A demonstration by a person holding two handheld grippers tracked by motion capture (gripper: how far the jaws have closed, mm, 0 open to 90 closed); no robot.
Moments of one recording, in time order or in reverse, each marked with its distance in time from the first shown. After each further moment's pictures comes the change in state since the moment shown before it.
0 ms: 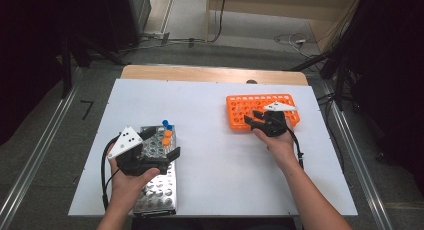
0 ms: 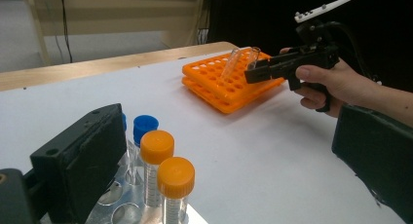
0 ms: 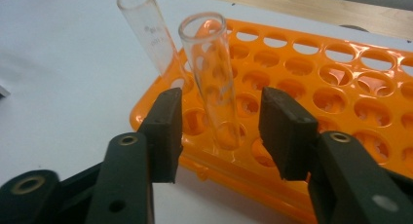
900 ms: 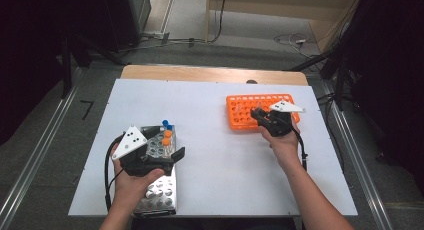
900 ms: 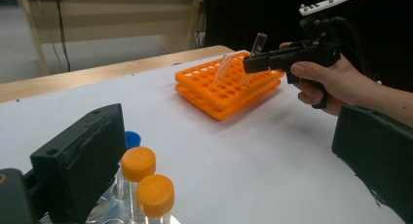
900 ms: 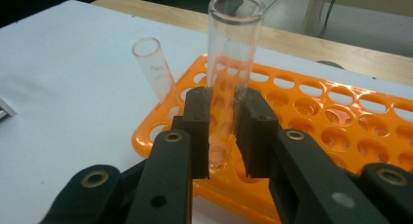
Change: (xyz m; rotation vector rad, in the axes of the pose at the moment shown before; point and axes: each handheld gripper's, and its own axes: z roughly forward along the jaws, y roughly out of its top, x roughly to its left) left arm -0.013 0.009 0.003 -0.007 -0.009 0.033; right arm -0.001 0.006 -0.022 -0.111 -0.012 -0.034
